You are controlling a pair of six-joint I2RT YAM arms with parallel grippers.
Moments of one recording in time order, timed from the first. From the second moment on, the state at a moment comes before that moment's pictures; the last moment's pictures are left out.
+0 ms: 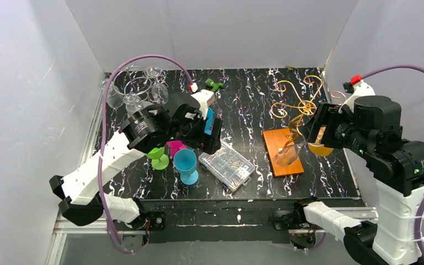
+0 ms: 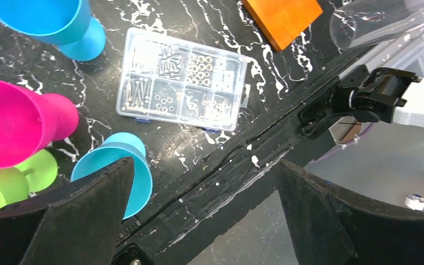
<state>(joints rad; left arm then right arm) -0.96 1.33 1.70 -1.15 -0.07 -0.43 0.37 1.00 1.91 -1.52 0.12 0.39</state>
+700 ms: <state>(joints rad) -1.03 1.05 1.11 -0.19 0.12 -0.26 0.37 1.09 1.88 -1.48 -0.09 0.42</state>
